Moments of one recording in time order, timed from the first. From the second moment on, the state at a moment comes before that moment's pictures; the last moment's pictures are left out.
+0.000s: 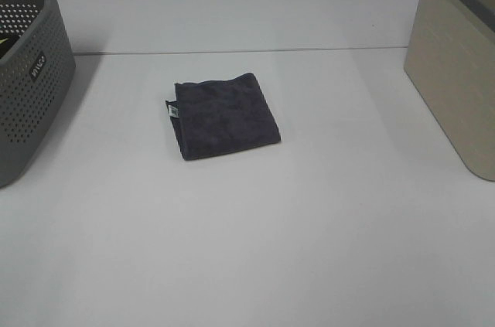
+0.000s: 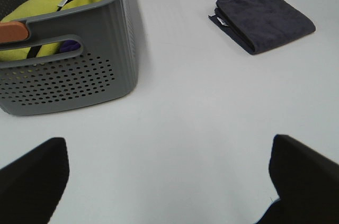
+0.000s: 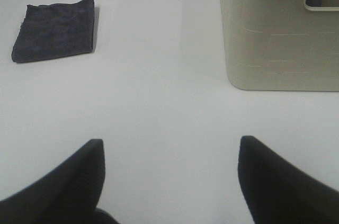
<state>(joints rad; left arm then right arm) -0.06 0.00 -0.50 -0.09 1.05 0.10 0.04 -0.01 -0.51 0.08 1.07 -0.06</state>
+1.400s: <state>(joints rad) -0.06 0.00 -0.50 -0.09 1.05 0.10 0.04 -0.01 -0.51 0.08 1.07 -0.06</state>
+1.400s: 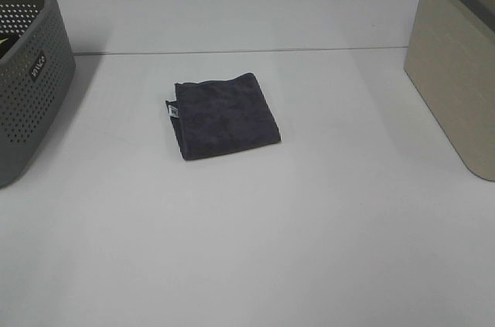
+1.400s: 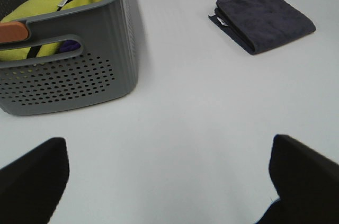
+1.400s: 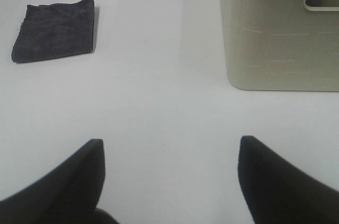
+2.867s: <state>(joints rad) -0.06 0.00 -0.50 -0.09 1.05 0.10 0.04 -0.01 -0.51 0.08 1.07 -0.06</state>
